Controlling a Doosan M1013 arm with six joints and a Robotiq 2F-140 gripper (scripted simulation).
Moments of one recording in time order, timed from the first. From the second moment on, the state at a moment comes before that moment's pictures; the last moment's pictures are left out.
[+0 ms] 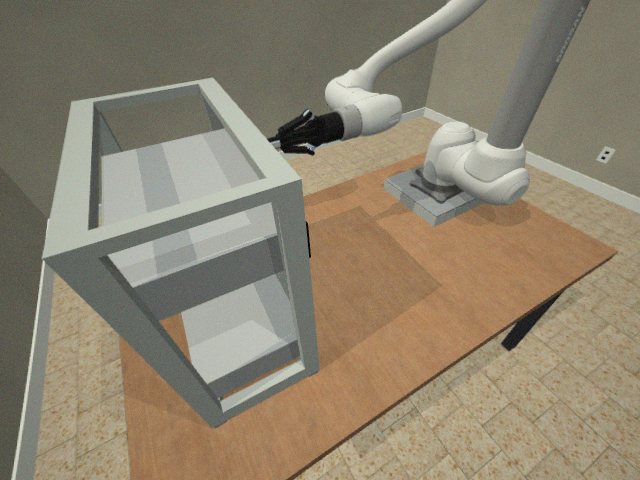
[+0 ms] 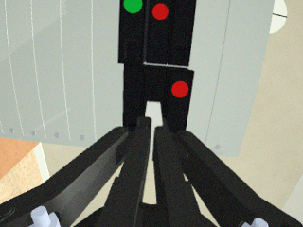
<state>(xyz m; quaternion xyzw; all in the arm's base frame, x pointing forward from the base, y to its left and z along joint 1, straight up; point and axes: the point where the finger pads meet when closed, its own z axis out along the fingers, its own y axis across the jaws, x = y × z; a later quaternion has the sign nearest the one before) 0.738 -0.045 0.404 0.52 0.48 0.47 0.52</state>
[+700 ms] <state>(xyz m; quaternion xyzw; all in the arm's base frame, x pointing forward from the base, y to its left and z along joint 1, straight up) 0.749 -0.046 0.404 0.52 0.48 0.47 0.52</state>
